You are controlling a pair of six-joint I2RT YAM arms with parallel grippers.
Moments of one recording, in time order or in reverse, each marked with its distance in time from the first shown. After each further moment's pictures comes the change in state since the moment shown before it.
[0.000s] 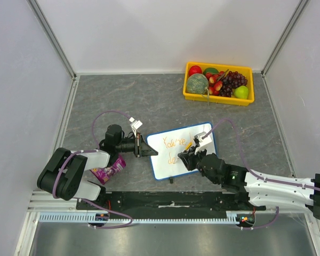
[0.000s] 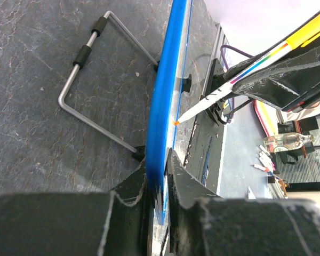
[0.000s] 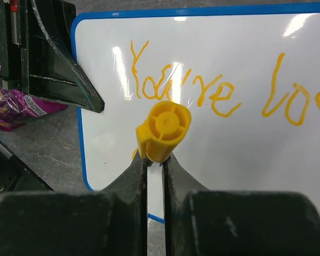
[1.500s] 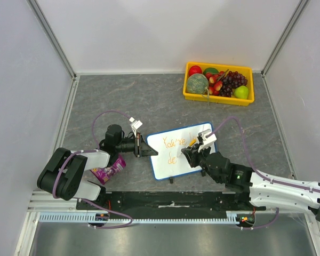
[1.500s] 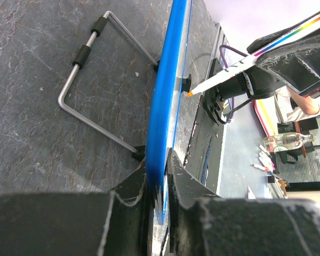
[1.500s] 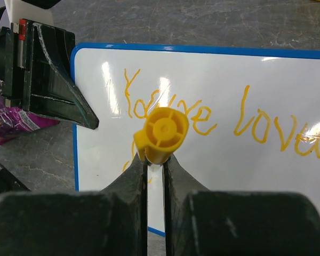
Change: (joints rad) left arm 0.000 0.000 0.000 0.000 0.002 0.000; right arm -0.005 -0.087 0.038 -0.071 0.055 -0.082
